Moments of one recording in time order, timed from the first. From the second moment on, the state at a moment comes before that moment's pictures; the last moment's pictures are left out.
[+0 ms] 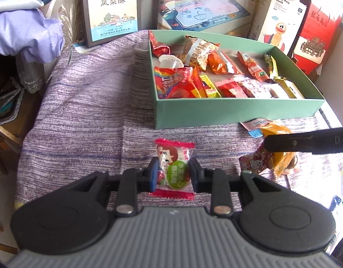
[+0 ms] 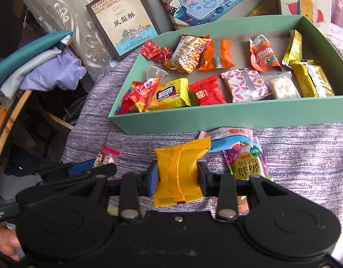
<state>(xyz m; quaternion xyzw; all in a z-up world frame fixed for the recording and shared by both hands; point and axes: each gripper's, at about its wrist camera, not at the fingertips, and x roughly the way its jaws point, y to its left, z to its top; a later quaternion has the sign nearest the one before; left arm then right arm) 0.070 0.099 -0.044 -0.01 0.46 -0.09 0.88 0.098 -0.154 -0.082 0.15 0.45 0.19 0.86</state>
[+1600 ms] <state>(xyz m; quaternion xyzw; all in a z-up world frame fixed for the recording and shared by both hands) 0.234 0.055 -0.019 0.03 0.42 -0.06 0.91 0.242 -0.139 -0.036 0.14 0.40 0.15 0.89</state>
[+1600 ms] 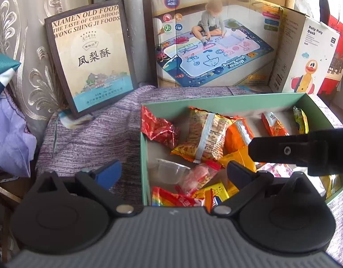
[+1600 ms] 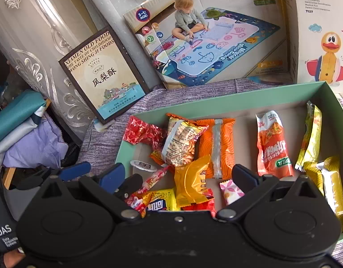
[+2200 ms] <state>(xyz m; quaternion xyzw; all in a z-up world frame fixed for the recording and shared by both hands) 0.163 0.043 0.009 0.02 0.41 -0.08 0.91 0.171 -0.166 -0.016 0.13 0.40 0.14 0.90</state>
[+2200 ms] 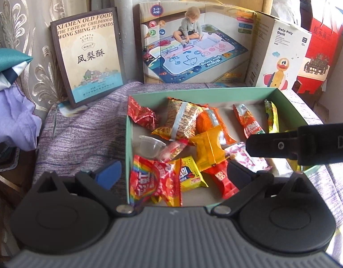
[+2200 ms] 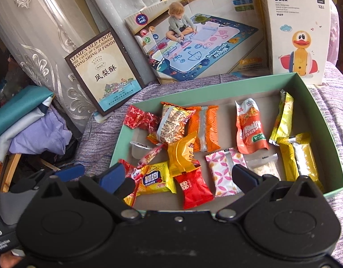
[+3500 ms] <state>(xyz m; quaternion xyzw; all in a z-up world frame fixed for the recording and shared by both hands) -0.018 -0.052 -0.060 0.01 0.52 -0.24 0.82 -0.060 -0.292 -0.122 0.20 0.52 0.08 0.83</state>
